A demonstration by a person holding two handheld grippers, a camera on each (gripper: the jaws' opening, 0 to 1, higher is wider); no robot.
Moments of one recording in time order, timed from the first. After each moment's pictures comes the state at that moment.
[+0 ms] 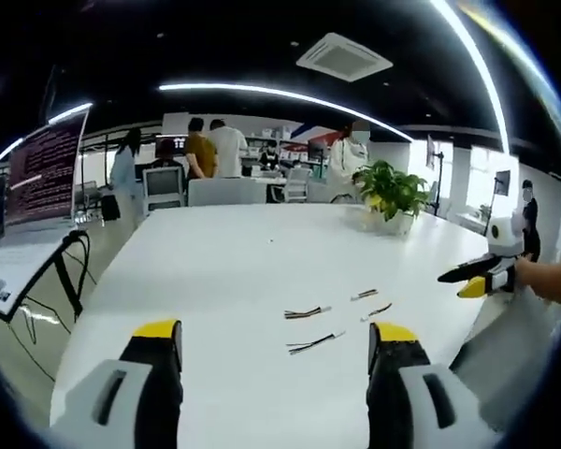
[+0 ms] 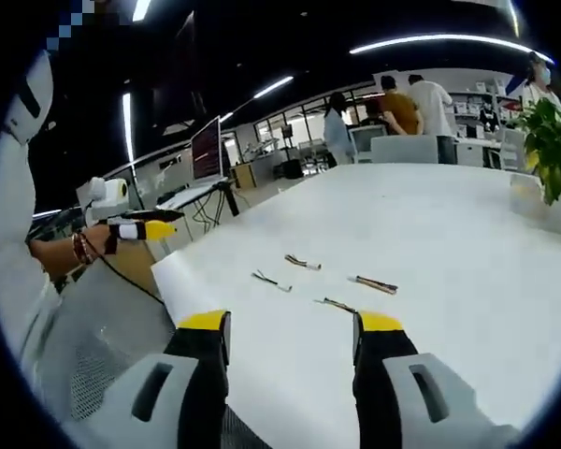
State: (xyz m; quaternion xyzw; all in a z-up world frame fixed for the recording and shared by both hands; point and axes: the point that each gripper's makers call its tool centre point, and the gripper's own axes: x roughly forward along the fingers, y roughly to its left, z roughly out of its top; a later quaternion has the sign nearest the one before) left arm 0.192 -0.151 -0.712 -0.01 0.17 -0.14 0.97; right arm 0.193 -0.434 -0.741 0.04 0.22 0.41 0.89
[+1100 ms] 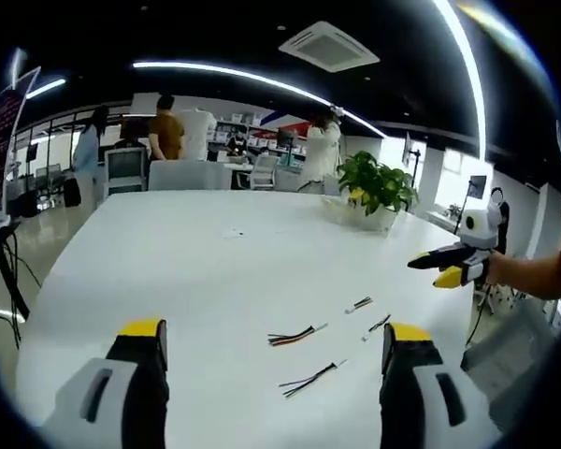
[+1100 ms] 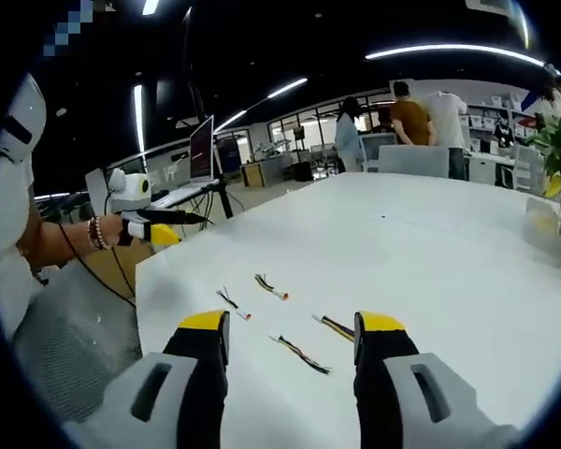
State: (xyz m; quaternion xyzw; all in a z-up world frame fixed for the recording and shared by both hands) left arm 0.280 -0.185 -0.739 -0.02 0.19 -0.24 0.95; right arm 0.266 -0.425 -0.751 0.00 0.21 0.45 0.87
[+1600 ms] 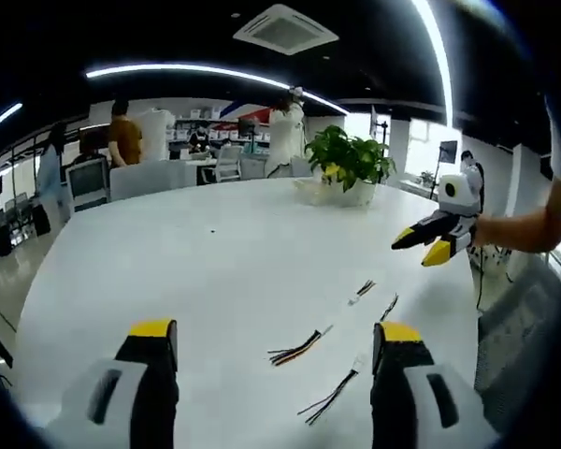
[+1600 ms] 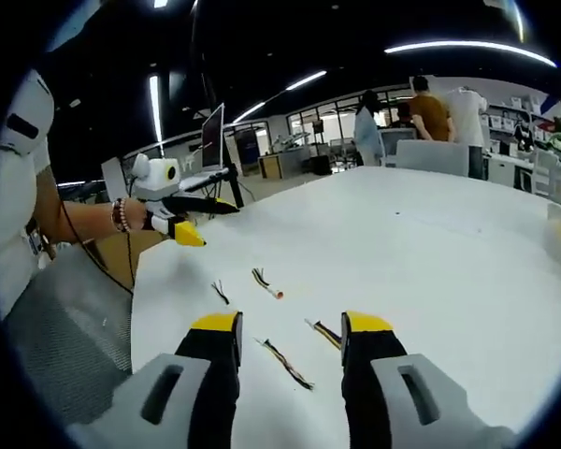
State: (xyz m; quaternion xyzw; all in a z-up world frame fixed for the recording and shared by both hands) left arm 0.319 -0.223 -0.761 0.06 0.18 -0.35 0.92; right arm 0.293 -0.415 -0.767 -0.01 0.21 0.49 0.84
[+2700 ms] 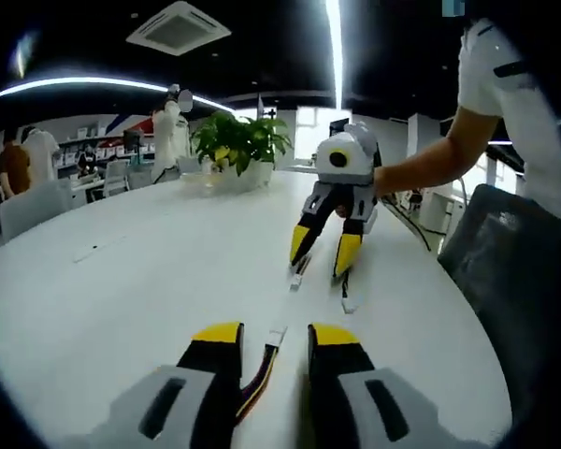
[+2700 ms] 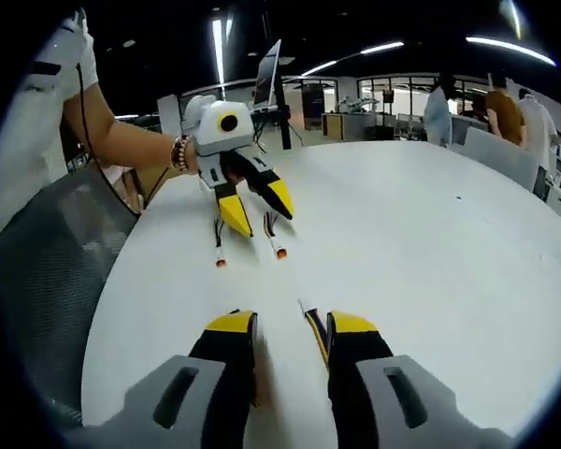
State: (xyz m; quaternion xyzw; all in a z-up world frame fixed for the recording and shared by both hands) left arm 0.322 -0.306 -0.822 0.09 0.16 -0.56 0.81; right arm 0.310 -0.379 -0.834 -0.13 0.25 0.61 0.74
